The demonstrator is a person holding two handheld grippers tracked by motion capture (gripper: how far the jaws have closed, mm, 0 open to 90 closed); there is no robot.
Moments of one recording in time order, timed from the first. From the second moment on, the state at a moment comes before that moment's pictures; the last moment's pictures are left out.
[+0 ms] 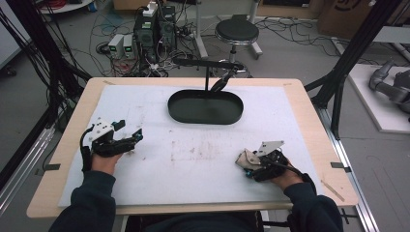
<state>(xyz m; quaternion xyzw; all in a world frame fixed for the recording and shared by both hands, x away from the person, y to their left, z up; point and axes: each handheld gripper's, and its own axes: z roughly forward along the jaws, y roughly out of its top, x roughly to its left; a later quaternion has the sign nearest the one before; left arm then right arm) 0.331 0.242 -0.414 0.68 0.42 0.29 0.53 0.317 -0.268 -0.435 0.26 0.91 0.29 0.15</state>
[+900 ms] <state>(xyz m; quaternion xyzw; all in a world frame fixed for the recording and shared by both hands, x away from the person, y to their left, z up) 0.331 0.242 -0.414 0.68 0.42 0.28 0.53 0.346 -0.276 -0.437 0.39 0.87 0.27 0.18</state>
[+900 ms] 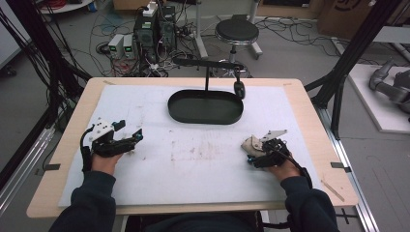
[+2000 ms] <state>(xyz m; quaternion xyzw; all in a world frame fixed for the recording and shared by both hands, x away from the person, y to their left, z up) 0.332 0.243 -0.414 0.68 0.42 0.28 0.53 0.449 -0.183 -0.371 0.33 0.85 0.37 0.19</state>
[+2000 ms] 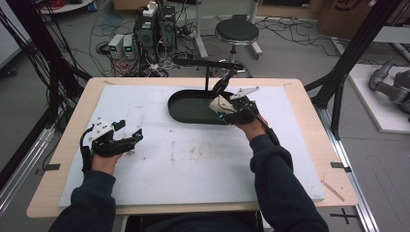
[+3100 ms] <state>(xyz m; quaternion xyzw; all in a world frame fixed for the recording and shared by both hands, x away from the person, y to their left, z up) 0.332 0.243 -0.414 0.68 0.42 0.28 0.54 0.519 -0.127 -0.405 0.36 0.84 0.35 0.21</state>
